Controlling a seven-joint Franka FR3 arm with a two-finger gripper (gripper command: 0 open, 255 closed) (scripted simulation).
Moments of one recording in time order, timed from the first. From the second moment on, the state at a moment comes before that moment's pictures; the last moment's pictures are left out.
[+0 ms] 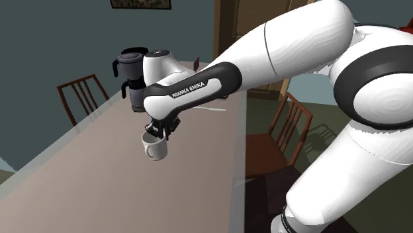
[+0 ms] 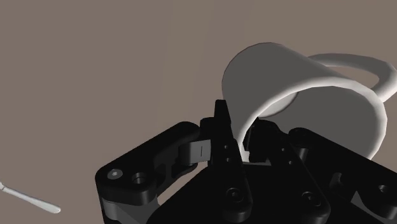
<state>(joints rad) 0.17 -0.08 0.54 -2.17 0.05 2.22 0.51</state>
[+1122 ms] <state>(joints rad) 0.16 -0.16 0.51 -2.03 0.09 2.01 0.46</state>
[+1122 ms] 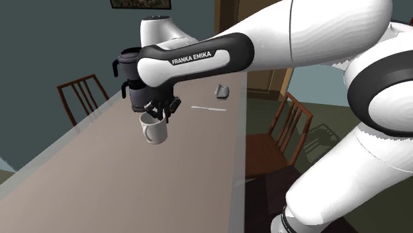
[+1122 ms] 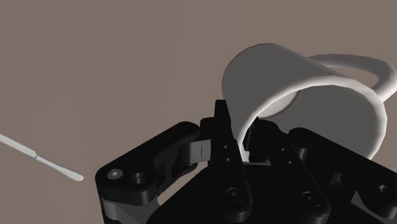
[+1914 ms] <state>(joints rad) 0.05 -0.22 0.31 -2.10 0.12 2.00 0.15</state>
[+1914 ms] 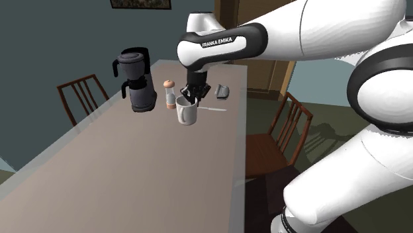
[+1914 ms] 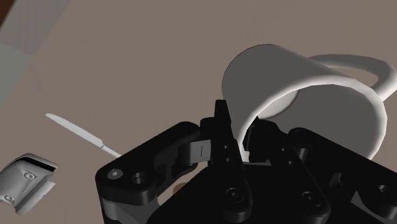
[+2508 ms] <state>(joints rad) -0.04 -0.16 0.19 -2.04 0.10 1.98 -0.06</state>
